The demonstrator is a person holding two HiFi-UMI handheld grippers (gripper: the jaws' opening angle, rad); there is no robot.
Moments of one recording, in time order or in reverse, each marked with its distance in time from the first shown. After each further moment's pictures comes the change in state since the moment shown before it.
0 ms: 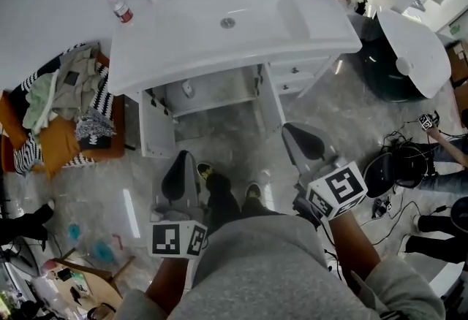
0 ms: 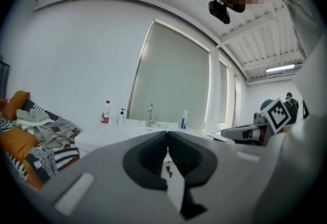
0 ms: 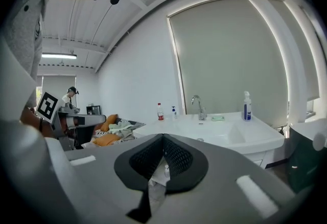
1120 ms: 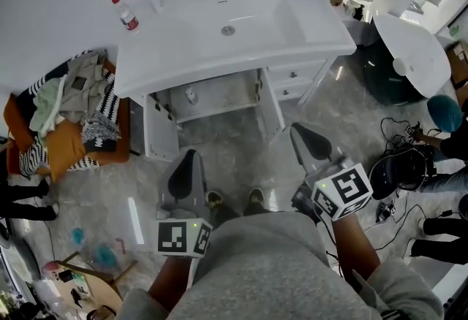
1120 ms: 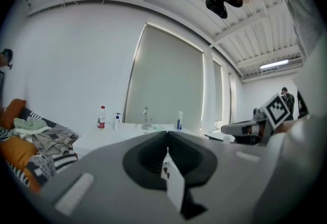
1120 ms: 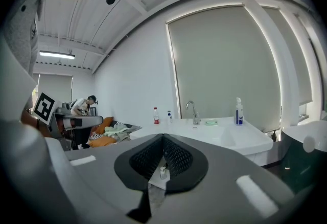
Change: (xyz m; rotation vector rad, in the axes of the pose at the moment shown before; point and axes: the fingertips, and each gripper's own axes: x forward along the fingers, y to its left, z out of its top) left arm -0.018 -0.032 0.010 0.057 -0.015 -0.026; right arm -0.041 -0.006 0.010 -0.009 -0.050 -0.051
